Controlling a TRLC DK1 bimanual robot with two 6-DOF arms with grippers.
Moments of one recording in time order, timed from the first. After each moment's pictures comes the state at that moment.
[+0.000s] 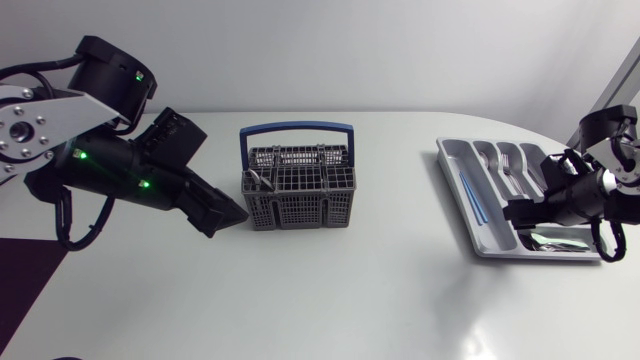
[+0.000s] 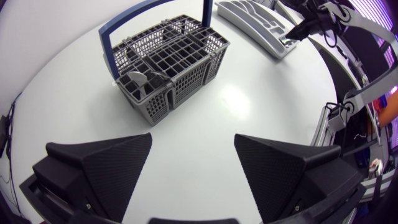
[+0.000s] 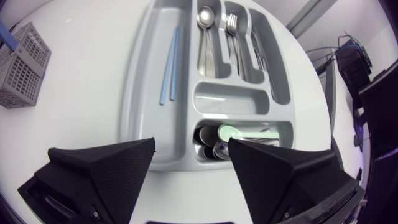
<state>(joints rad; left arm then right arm) -0.36 1.31 1.03 -0.71 0.29 0.25 -0.24 1.46 0.85 -0.45 0.08 -0.24</state>
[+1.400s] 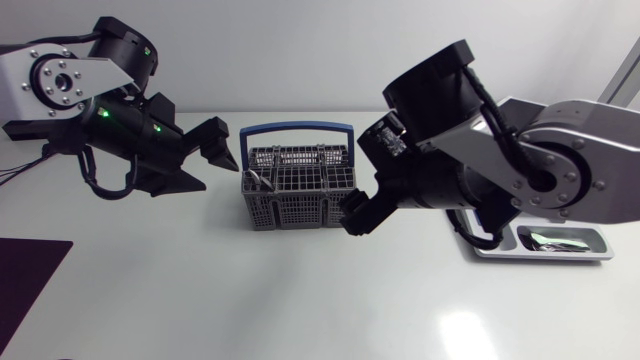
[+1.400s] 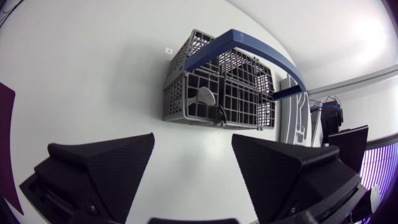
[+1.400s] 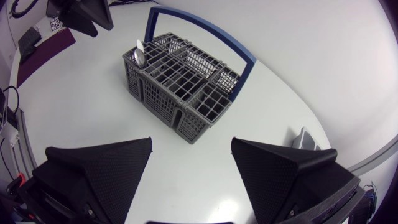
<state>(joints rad) -0.24 1.51 1.21 -0.73 0.26 -0.55 0.73 1.37 1.00 -0.43 0.22 -0.11</state>
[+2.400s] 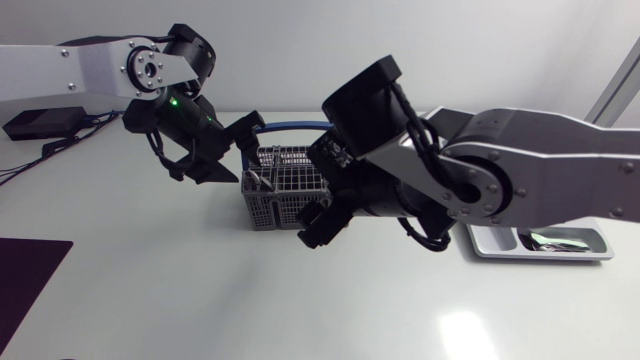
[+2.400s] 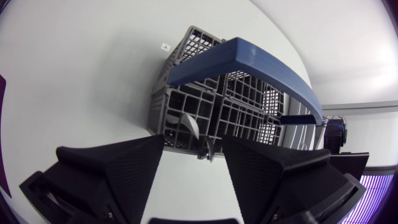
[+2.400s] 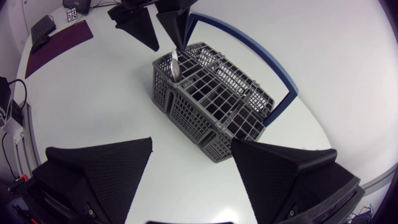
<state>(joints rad) -0.31 1.79 1.45 -0.77 0.22 -0.71 0.84 1.51 1.07 -0.37 0.22 -0.12</state>
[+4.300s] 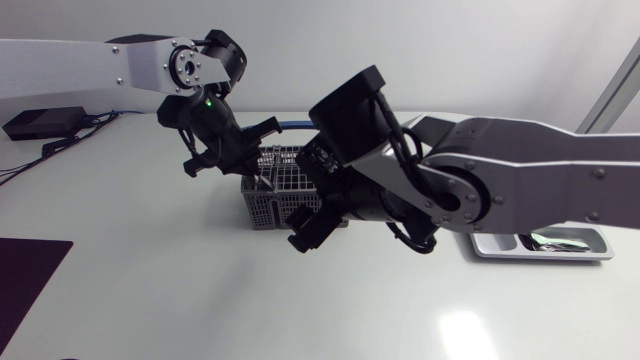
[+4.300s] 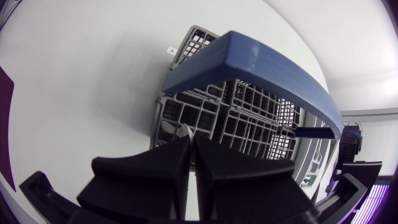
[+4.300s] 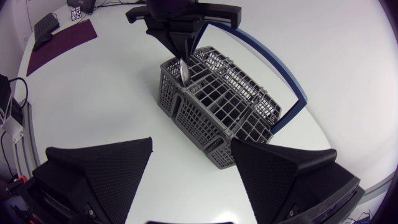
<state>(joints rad) -0.37 1.90 1.57 -0.83 0.09 -0.75 0.87 1.54 1.07 -0.32 0.23 -0.13</state>
